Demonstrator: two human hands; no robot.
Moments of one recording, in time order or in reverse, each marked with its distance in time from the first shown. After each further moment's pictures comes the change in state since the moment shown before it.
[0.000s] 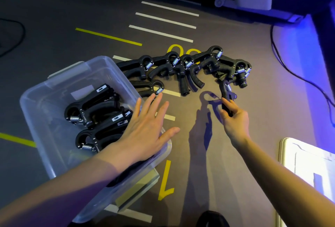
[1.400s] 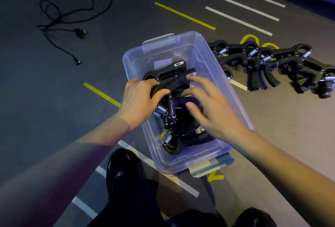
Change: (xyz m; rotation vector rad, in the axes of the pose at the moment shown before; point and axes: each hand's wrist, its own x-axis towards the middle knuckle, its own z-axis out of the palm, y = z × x) left_hand -0.100 -0.138 -0.026 -0.307 0.414 -0.423; right_hand -0.124 -0.126 0.142 -0.381 -0.631 -1.018
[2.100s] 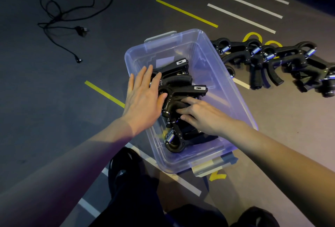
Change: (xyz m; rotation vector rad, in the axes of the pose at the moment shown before) left_hand -0.012 -0.008 0.015 0.281 -0.040 0.002; right_hand 0.018 0.013 0.029 -0.103 -0.540 0.036
